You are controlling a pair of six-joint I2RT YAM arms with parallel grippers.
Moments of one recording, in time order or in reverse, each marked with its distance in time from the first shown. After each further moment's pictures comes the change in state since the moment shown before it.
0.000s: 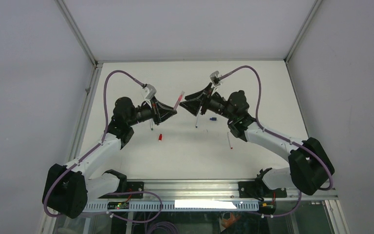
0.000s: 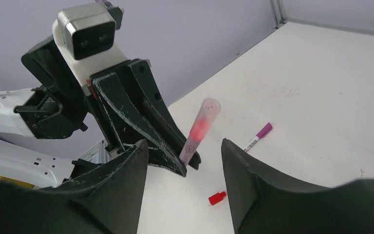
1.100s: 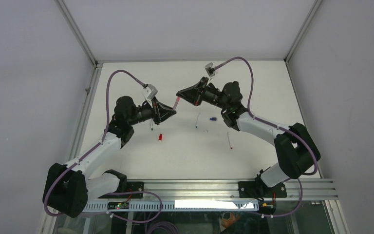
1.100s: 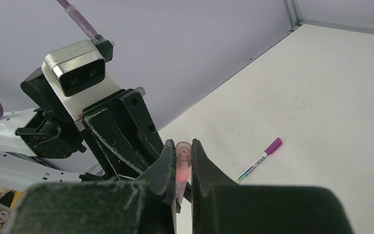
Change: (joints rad) left arm 0.000 0.006 0.001 -0.026 -0.024 0.029; right arm -0.037 0.201 0.158 0.084 -0.093 0.093
